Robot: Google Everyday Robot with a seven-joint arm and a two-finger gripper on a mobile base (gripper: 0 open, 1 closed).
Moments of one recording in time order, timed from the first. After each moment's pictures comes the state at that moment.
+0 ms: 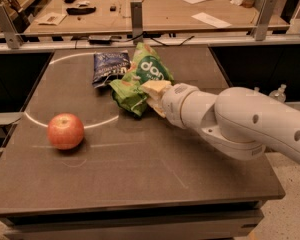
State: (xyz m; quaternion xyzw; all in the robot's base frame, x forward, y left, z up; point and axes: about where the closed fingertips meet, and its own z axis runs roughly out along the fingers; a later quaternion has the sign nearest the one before) arm 0.582 -0.021 0.857 -0.75 0.32 -0.28 0.50
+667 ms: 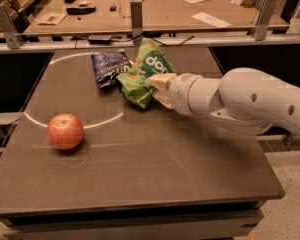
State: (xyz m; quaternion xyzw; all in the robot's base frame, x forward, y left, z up) arm 0.610 -0.039 0.852 -0.77 0.33 -0.24 0.49
